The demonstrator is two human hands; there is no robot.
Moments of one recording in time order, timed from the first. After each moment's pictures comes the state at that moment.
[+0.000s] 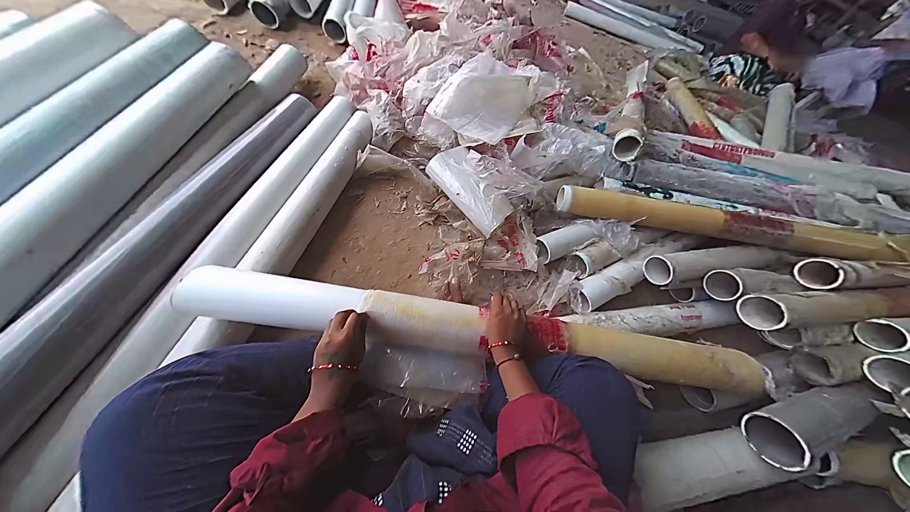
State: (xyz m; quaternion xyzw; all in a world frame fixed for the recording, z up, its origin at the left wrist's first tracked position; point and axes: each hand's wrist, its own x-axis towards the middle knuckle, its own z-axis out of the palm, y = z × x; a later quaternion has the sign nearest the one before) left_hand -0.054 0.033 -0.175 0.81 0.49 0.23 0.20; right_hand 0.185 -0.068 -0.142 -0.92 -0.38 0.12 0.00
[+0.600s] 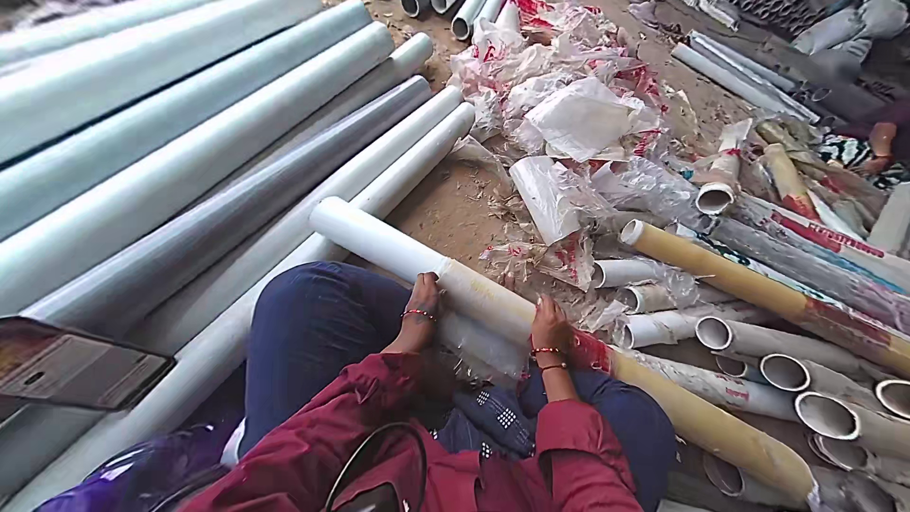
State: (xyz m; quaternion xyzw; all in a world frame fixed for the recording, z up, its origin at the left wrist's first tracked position) left_hand -0.053 0.027 -0.153 0.71 0.58 0.10 0.39; right_hand 0.159 -0.078 -0.154 -0.86 -0.48 -0.02 0.15
